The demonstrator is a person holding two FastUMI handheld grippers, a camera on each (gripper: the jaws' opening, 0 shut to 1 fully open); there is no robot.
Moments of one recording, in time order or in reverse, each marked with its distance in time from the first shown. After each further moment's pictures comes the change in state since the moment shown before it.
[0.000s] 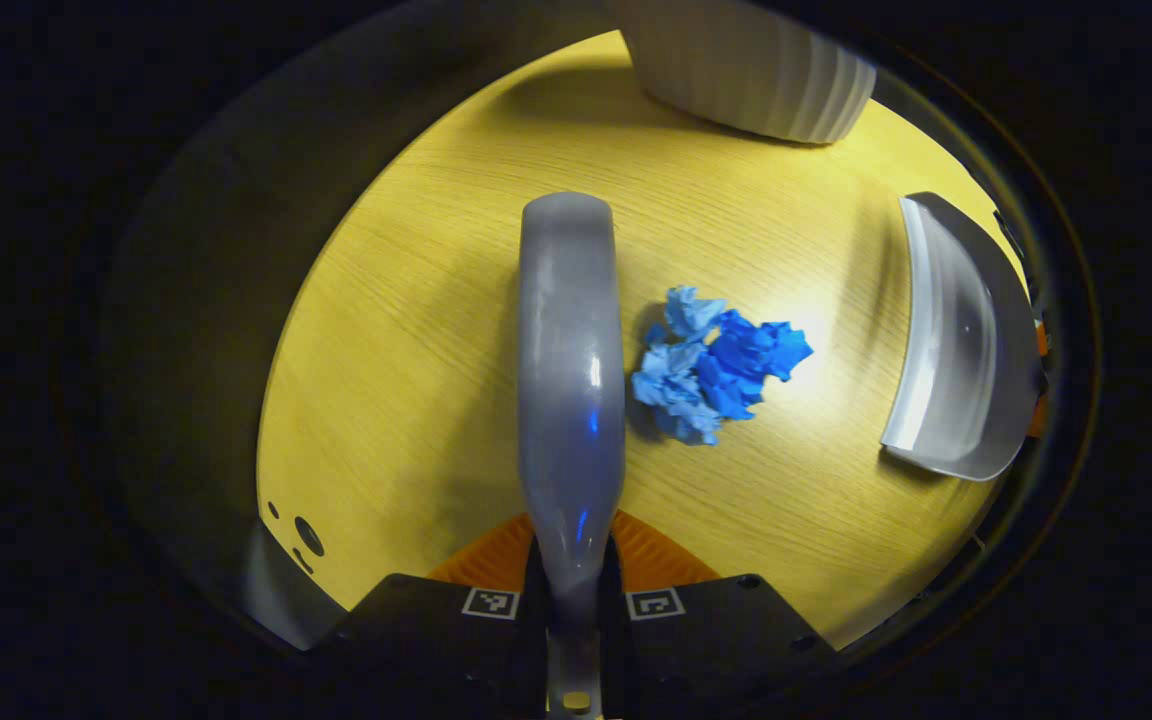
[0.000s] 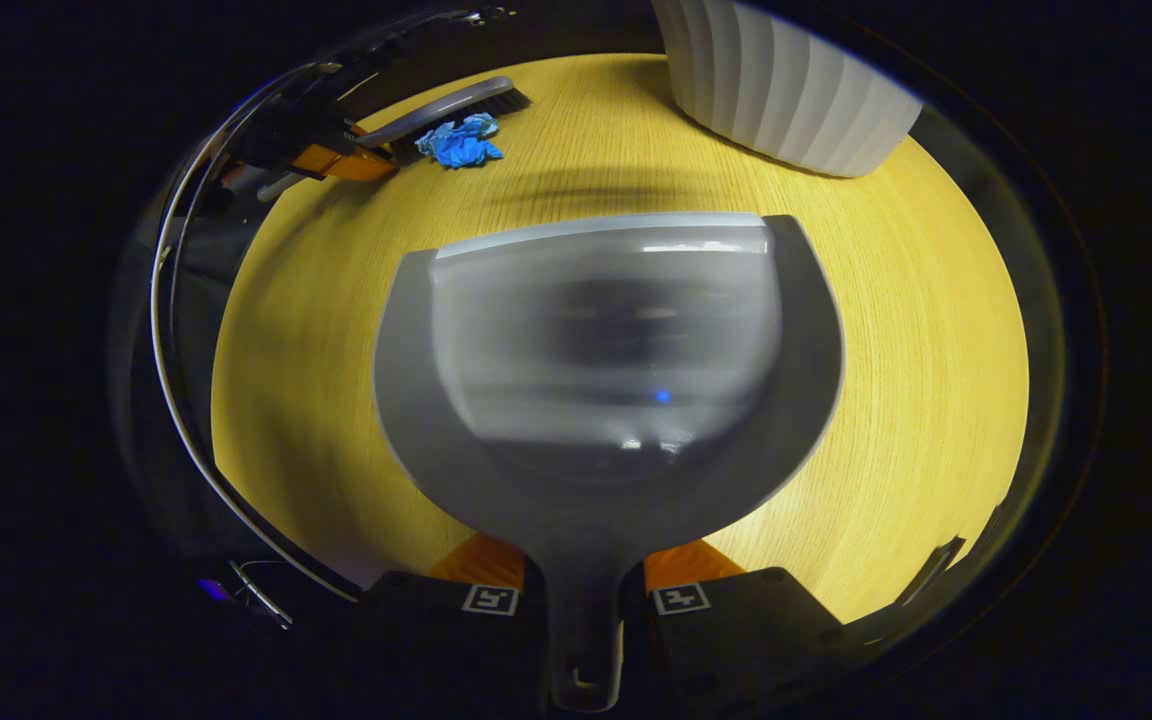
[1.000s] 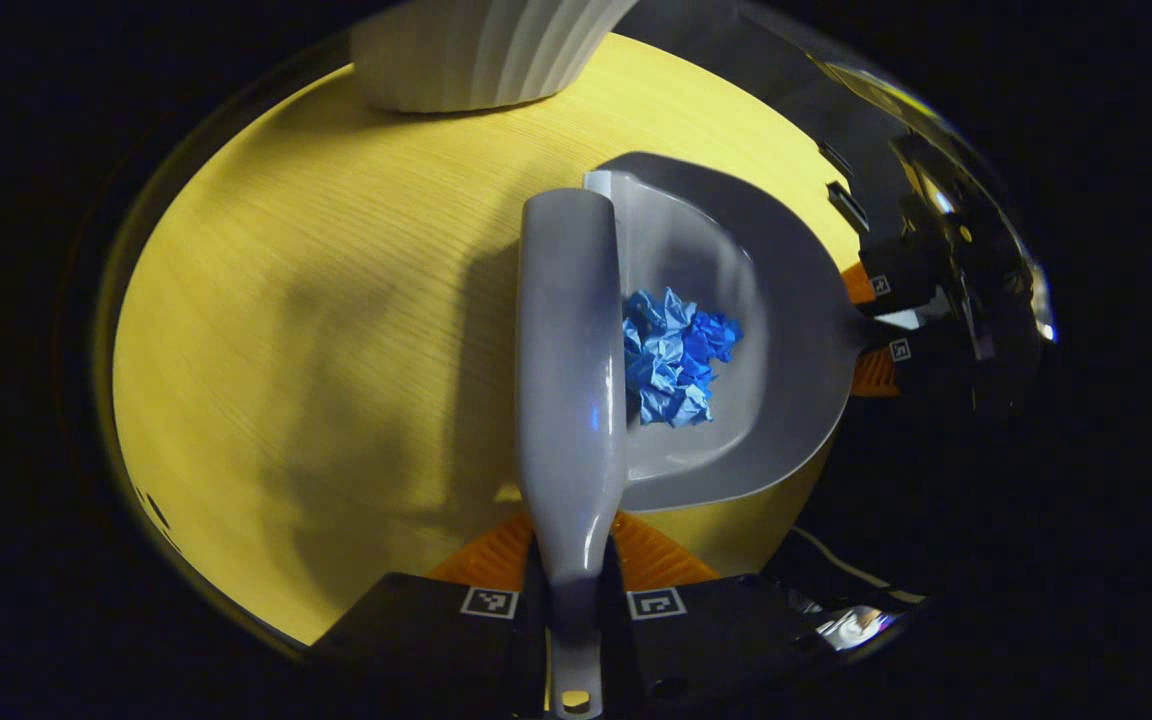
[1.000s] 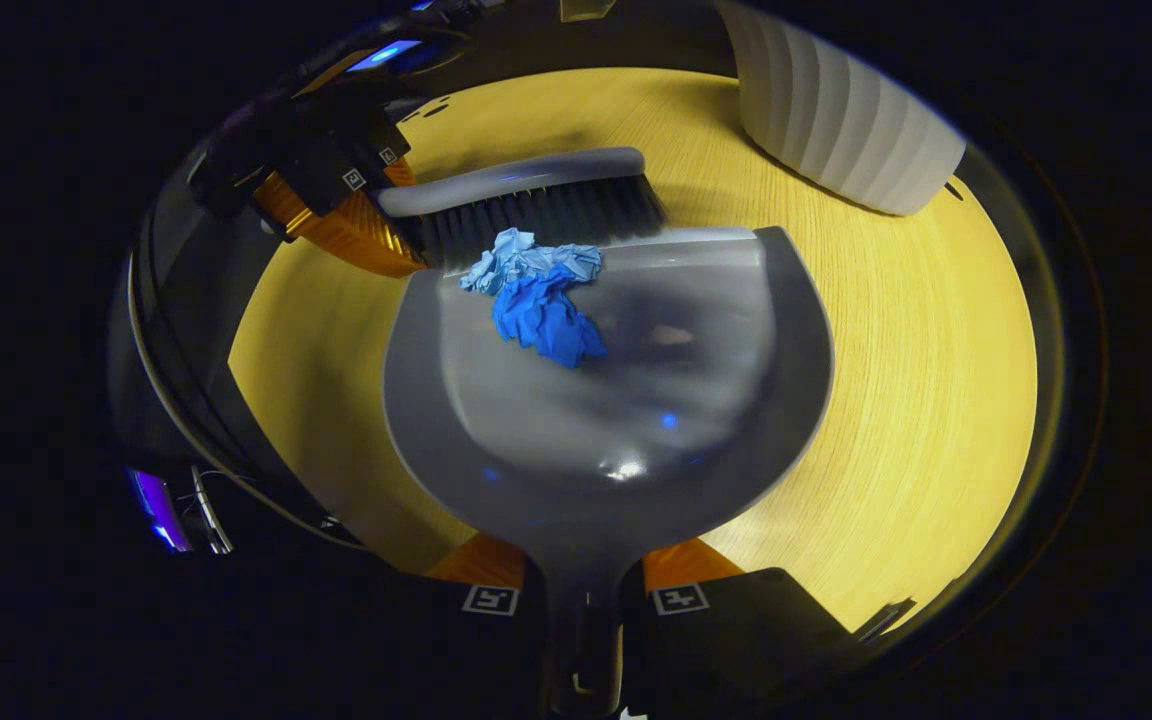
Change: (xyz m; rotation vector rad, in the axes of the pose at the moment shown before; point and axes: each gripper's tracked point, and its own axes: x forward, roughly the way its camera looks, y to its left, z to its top) left arm -0.073 -0.192 -0.008 -0.043 0.059 -0.505; right arm -0.015 -0.024 -0.005 -0.238 -0.040 0.136
